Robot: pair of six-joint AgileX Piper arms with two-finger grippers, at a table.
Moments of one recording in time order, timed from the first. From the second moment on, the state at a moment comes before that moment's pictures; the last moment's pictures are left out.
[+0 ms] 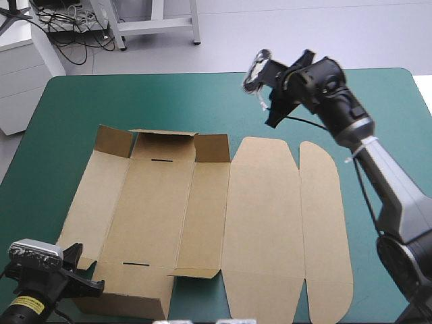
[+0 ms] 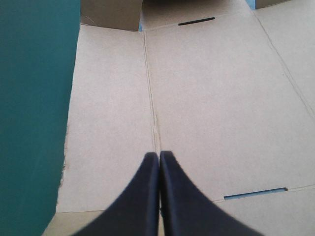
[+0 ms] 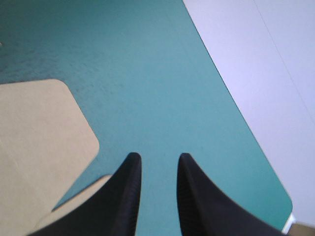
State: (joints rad) left arm -0.13 0.19 -0.44 -0.05 0.84 0.11; right arm 0.46 1.74 -1.94 -0.23 1.04 -0.59
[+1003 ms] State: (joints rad) left arm -0.13 0.19 -0.44 -0.05 0.84 0.11; right arm -0.04 0.95 -0.95 0.15 1.22 -0.17
